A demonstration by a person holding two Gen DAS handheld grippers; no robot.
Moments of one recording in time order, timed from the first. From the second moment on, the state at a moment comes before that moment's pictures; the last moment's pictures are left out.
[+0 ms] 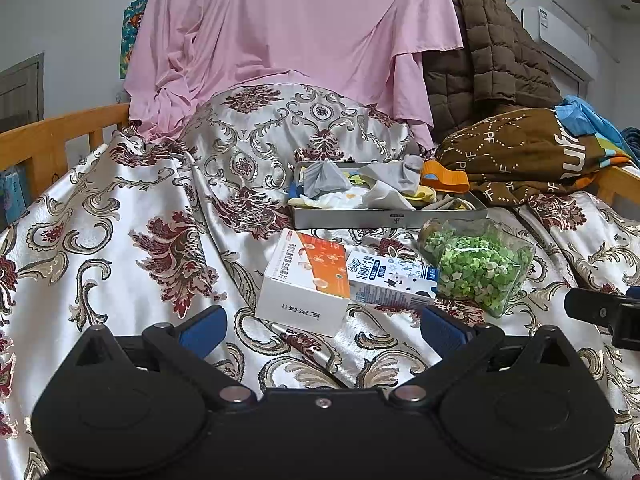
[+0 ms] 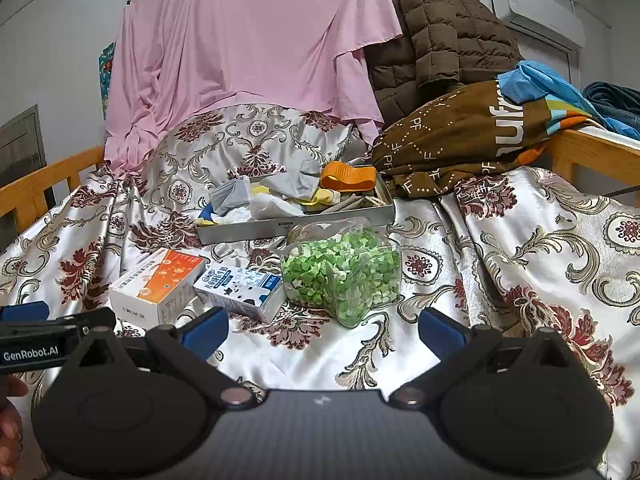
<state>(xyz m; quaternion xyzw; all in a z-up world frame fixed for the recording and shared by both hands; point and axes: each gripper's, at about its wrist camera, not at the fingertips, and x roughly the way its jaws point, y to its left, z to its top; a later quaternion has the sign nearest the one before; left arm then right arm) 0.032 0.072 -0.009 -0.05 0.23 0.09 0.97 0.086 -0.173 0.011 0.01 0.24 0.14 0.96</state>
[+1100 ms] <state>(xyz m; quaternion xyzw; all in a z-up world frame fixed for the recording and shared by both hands) 0.032 0.072 -0.009 -0.05 0.24 0.09 0.97 0.086 -0.175 0.011 0.01 0.24 0.14 0.96</state>
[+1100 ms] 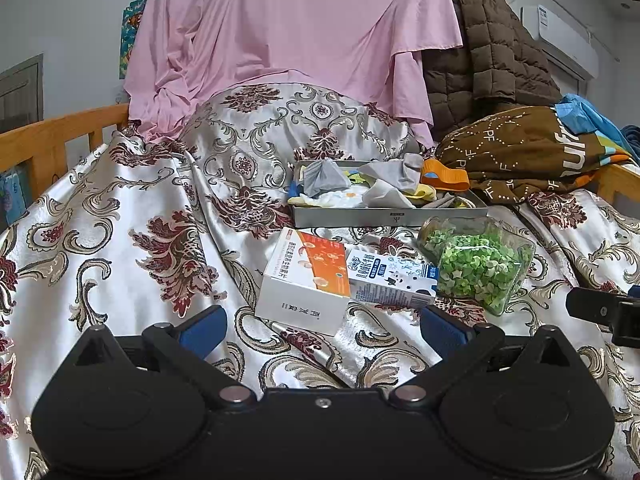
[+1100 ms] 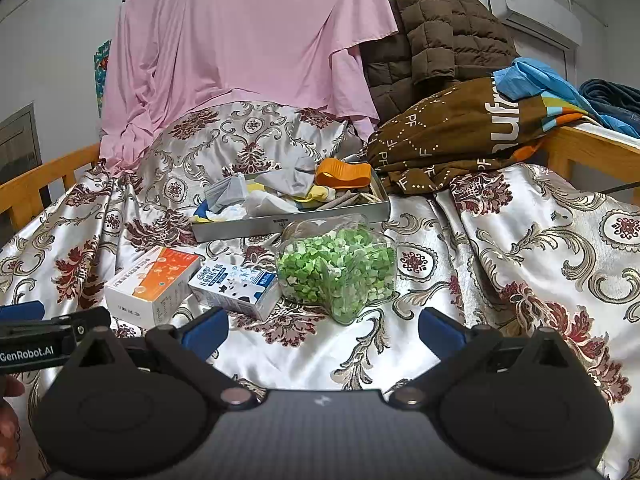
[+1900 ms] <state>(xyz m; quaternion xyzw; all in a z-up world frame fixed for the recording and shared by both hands) 0.032 0.072 -0.008 -0.05 0.23 0.09 0.97 0.087 -0.175 0.010 0.01 0.24 0.14 0.96</state>
